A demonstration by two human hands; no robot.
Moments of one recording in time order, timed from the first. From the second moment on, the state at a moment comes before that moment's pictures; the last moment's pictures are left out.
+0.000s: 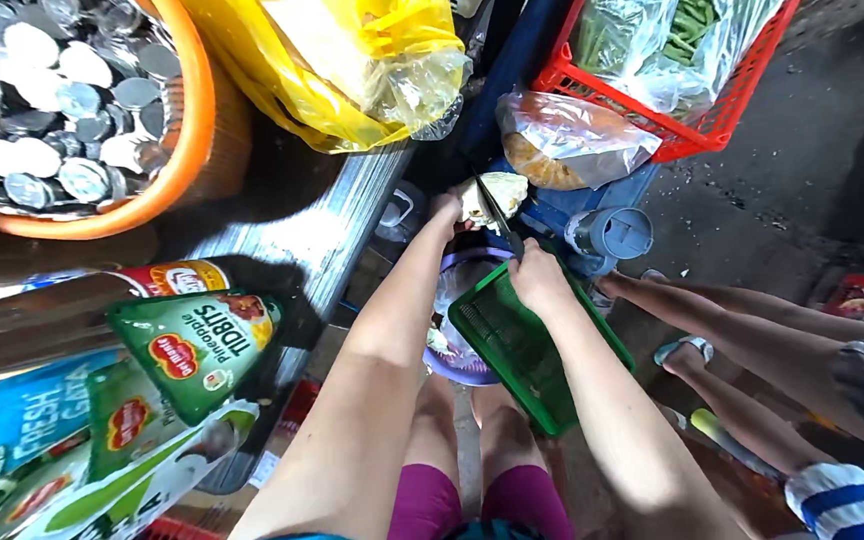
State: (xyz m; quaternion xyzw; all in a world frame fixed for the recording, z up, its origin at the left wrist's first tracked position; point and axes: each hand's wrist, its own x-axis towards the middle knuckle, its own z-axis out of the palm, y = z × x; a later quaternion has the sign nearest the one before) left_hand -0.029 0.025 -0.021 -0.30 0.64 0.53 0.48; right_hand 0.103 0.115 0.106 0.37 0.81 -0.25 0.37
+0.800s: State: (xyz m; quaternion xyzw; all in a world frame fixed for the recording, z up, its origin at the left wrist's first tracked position) left_hand -0.007 0.011 -0.029 -0.23 0.69 0.57 0.38; right_hand 0.141 0.164 0.169 0.34 0.83 -0.28 0.34
